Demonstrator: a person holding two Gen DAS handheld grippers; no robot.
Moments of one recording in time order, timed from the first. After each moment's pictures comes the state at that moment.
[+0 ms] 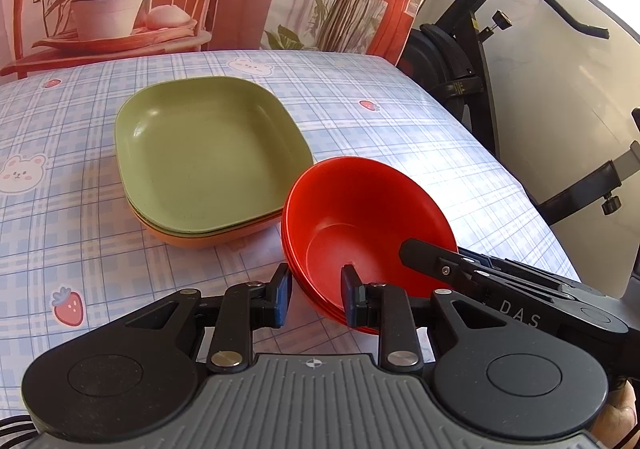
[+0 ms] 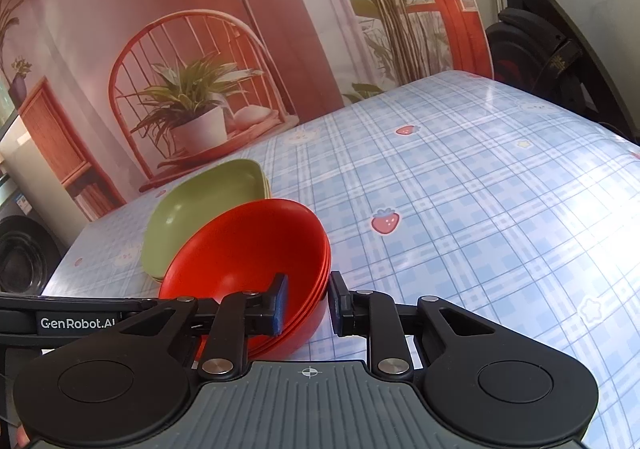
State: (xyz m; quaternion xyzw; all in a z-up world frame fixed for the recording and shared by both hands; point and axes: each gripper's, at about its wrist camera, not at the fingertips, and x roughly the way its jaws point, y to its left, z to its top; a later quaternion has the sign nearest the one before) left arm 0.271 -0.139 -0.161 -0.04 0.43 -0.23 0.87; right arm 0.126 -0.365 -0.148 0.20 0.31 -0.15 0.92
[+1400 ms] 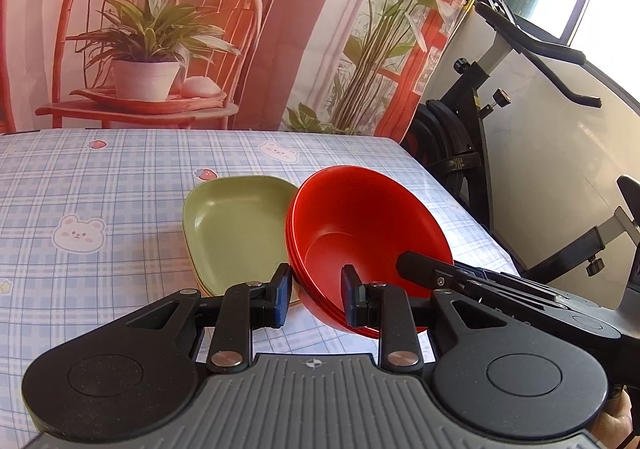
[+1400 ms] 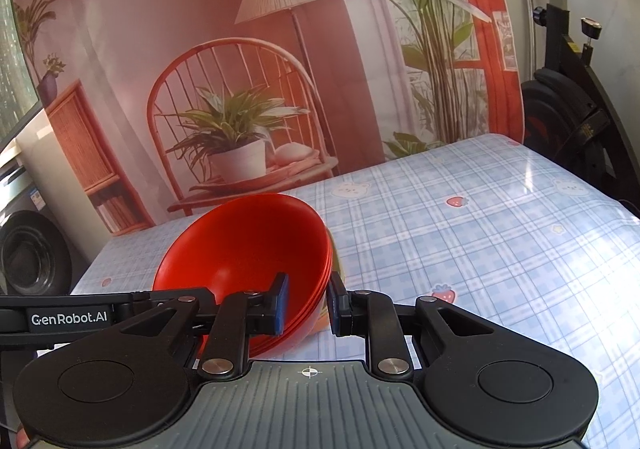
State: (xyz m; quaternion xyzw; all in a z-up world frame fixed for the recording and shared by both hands) left arm 0.267 -0.091 -0.100 -0.08 0.36 -0.21 0.91; right arm 0.163 -0.324 -0.082 0.15 0.28 -0.13 0.94
